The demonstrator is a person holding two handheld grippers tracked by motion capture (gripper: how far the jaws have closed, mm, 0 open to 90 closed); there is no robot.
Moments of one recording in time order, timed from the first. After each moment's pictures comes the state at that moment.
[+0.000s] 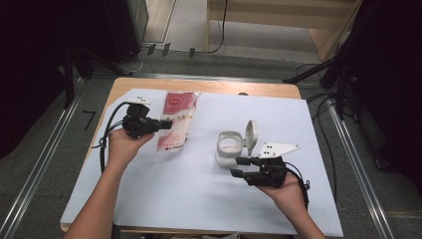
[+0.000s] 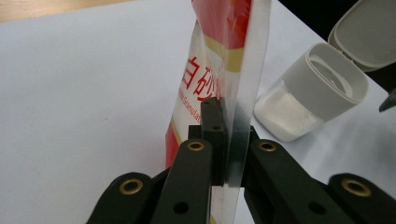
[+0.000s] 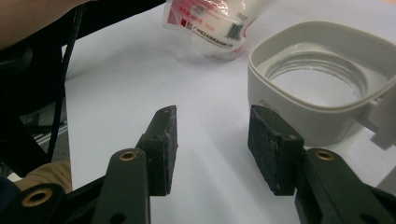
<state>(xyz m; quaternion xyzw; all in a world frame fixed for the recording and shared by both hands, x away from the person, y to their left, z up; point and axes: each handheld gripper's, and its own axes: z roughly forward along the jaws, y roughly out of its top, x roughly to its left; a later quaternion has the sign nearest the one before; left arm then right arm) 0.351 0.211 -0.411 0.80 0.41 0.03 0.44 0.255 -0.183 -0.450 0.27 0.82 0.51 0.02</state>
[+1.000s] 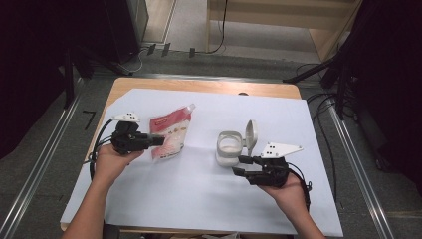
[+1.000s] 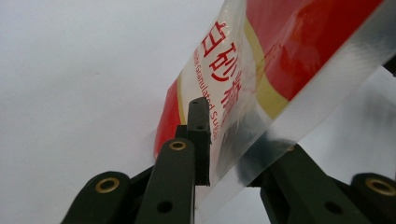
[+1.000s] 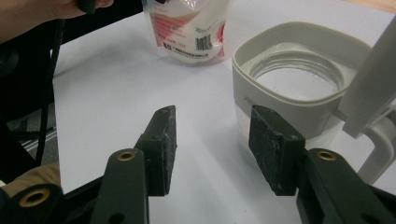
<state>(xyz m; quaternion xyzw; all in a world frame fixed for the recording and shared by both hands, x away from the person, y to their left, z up) 0.315 0.238 -0.430 0.81 0.39 0.02 0.44 0.255 -0.187 -0.451 0.28 0.81 0.51 0.04</state>
